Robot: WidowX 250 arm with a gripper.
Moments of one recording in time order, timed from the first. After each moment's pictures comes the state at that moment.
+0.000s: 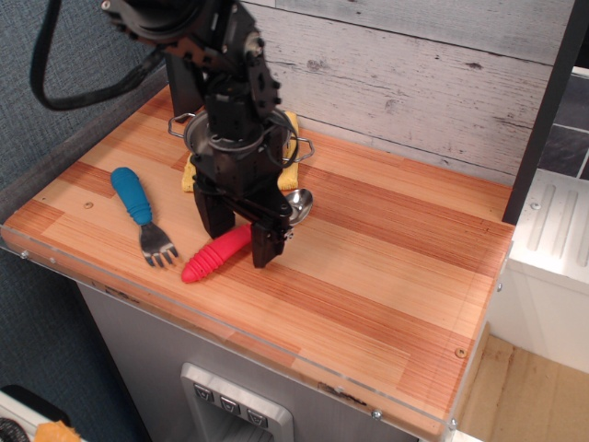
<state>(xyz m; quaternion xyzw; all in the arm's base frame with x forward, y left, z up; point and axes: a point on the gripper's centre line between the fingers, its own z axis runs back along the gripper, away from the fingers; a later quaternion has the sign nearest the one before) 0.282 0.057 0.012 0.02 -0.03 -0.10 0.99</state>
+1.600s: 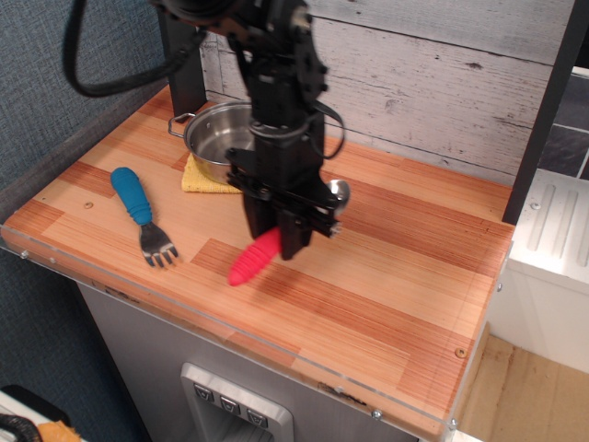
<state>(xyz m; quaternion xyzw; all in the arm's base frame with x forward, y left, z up) 0.284 0.009 0.032 0.00 -0.01 -0.09 1.00</state>
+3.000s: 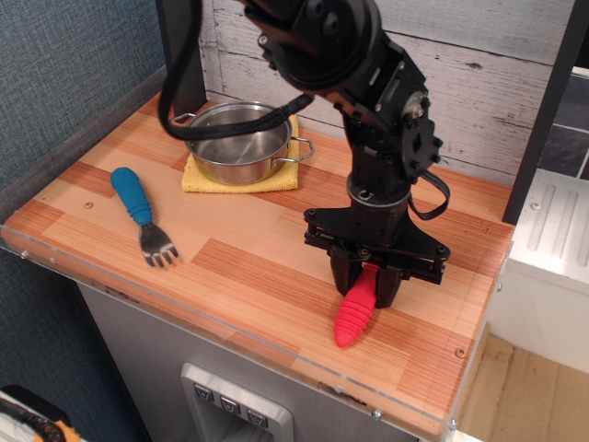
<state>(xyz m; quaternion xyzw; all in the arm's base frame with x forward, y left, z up) 0.291 -0.063 0.009 -0.01 -0.06 0.04 1.00</state>
